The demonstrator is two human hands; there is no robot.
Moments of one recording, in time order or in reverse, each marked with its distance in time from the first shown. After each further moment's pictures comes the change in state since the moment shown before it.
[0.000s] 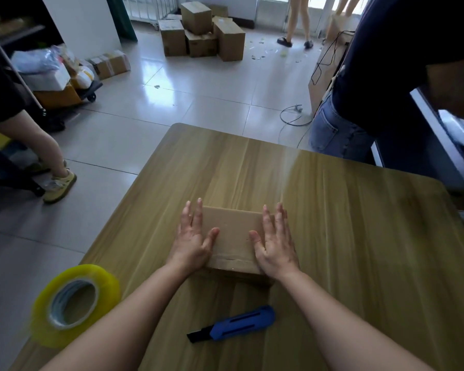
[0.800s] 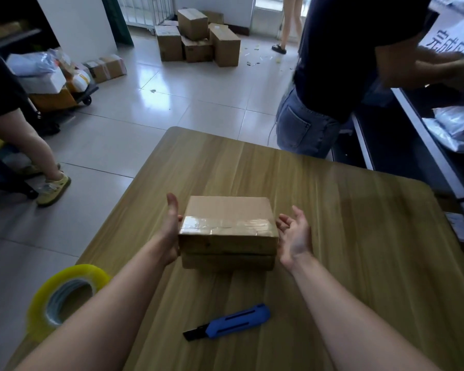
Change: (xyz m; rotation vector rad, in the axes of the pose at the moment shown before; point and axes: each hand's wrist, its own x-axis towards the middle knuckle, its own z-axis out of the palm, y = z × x) left_hand 0.009 0.016 -0.046 -1.008 -0.189 -0.543; right_hand 0.003 -0.003 -0.045 1.485 0.082 0.544
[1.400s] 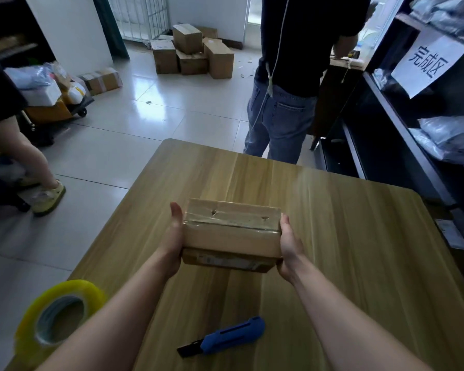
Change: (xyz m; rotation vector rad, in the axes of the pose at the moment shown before) left_hand -0.020 0.009 0.023 0.087 0.051 0.181; right_hand 0.000 -0.010 0.003 -0.254 0.030 0.029
